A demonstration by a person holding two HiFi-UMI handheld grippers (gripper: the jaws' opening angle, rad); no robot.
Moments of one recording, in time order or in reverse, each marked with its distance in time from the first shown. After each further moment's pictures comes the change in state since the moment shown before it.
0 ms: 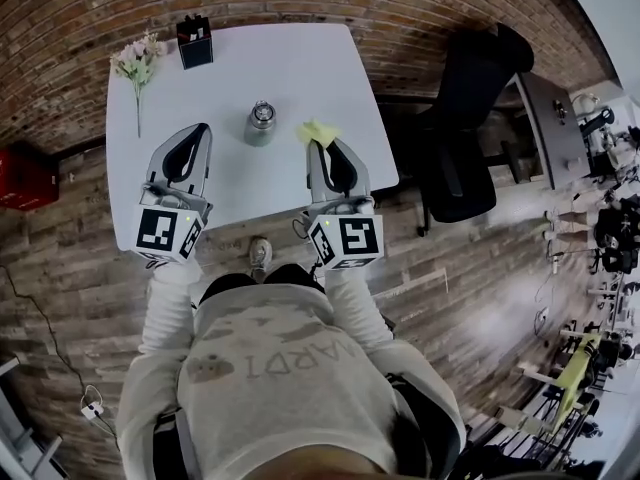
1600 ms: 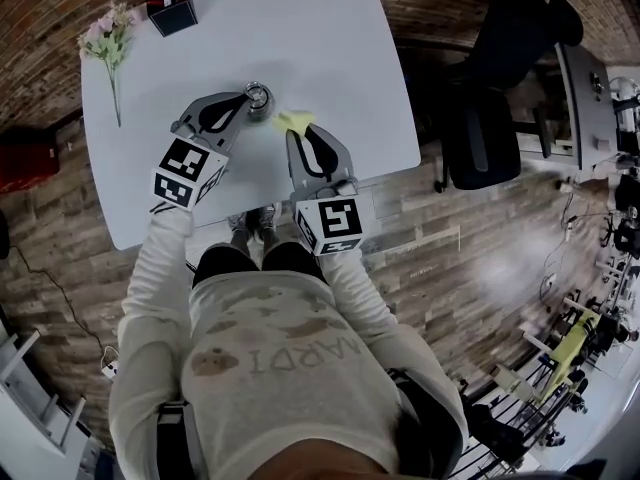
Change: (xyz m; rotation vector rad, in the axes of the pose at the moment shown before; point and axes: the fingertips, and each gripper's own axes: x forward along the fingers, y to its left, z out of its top) left arm 0.125 -0.019 -0.164 -0.005 0.516 -0.310; right arm 0.063 -0.016 -0.127 0.076 0.273 0.072
